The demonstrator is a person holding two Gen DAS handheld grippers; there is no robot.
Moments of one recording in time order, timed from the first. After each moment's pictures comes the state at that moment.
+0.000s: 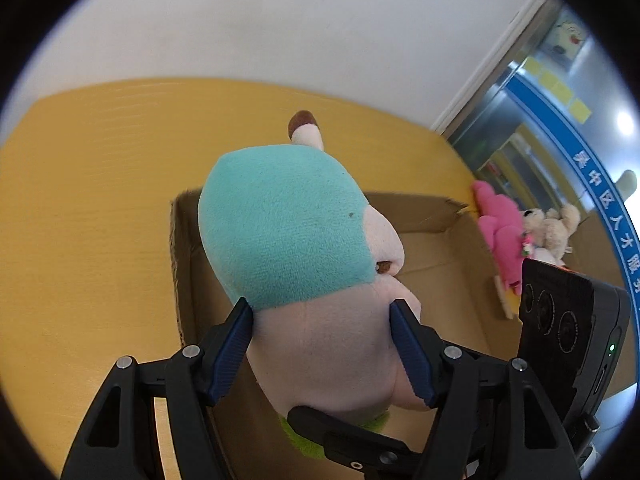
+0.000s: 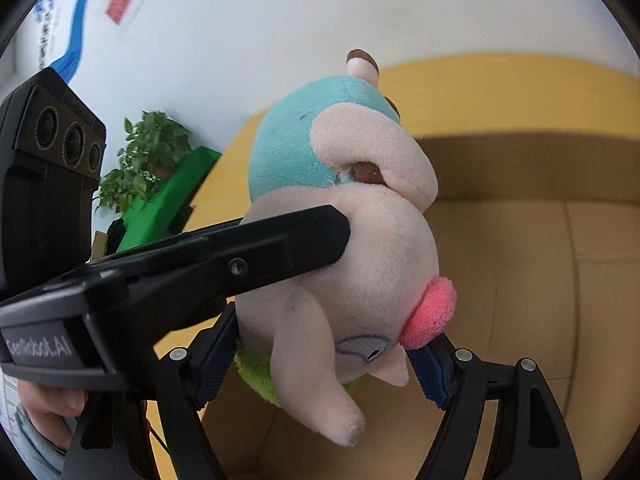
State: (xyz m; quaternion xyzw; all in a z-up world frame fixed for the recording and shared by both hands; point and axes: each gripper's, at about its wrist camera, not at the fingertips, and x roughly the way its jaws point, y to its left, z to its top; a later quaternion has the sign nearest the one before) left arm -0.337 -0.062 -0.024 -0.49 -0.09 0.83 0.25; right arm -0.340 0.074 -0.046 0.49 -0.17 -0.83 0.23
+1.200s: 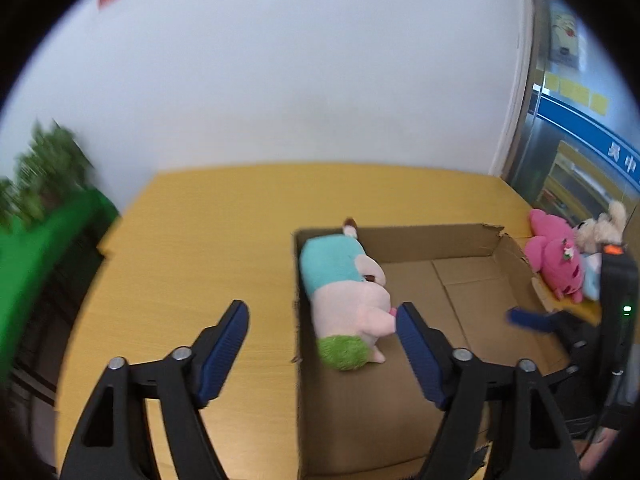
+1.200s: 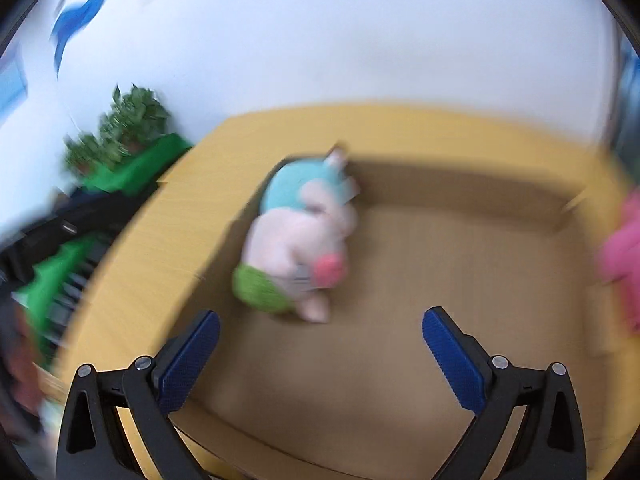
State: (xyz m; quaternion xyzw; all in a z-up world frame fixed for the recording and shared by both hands) left arm -0.161 -0.062 0.077 -0.32 0.01 0.94 0.06; right arm -0.179 0.123 0.029 0.40 0.01 -0.91 0.13
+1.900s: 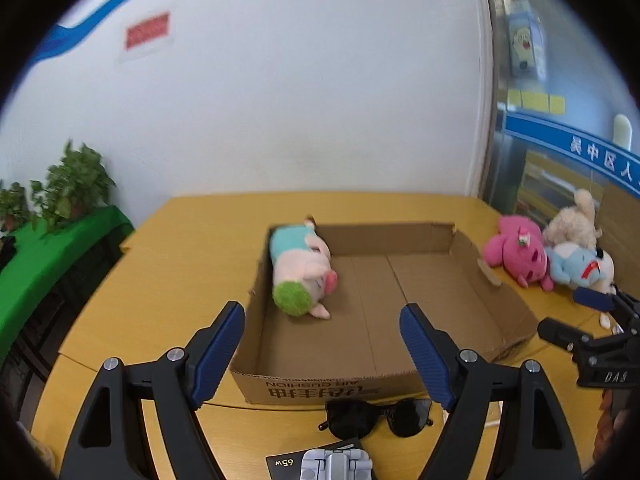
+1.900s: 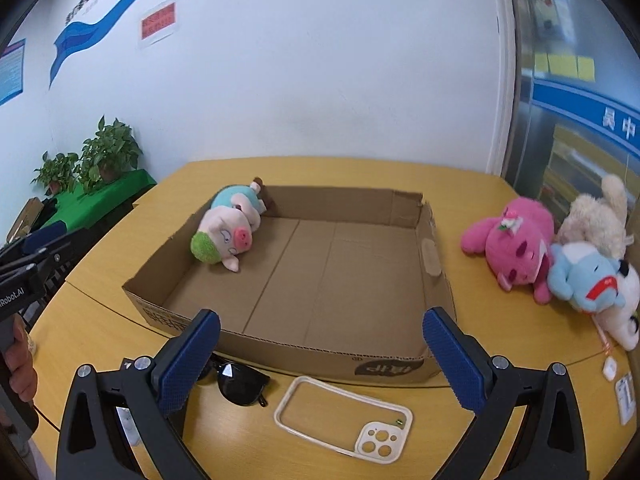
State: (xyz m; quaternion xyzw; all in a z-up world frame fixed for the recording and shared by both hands) left arm -0.039 -0.015 0.062 -0.28 0.01 0.96 0.07; right arm -0.025 0.235 0.056 0.33 -0.01 -0.94 0.06
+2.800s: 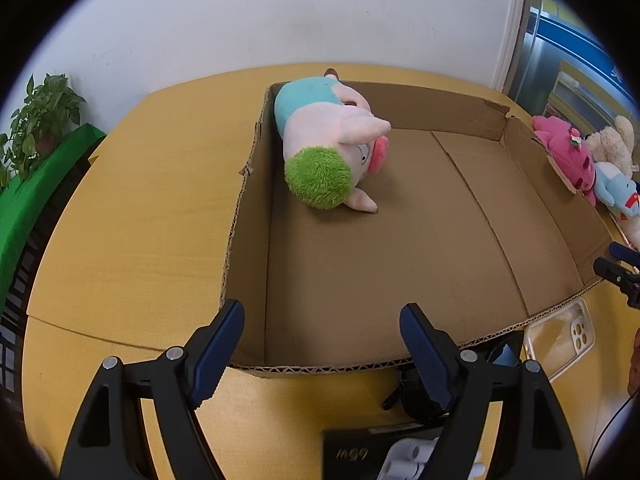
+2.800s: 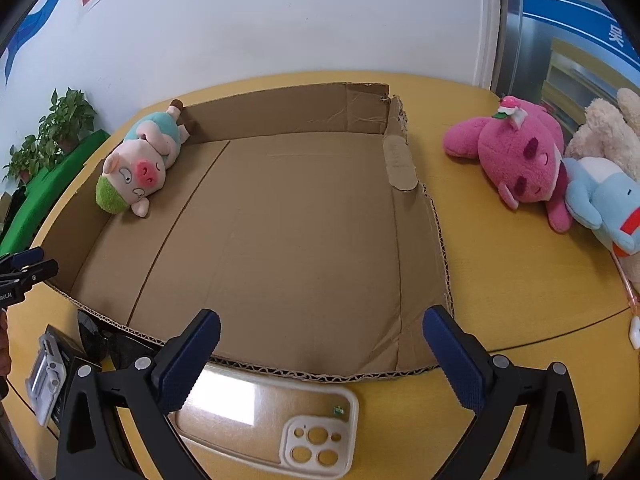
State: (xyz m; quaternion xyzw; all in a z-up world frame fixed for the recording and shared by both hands) left arm -0.100 -0.041 -0.055 -0.46 0.03 0.89 0.07; right arm -0.097 0.303 -0.054 0.45 -0.03 -0.89 0.03
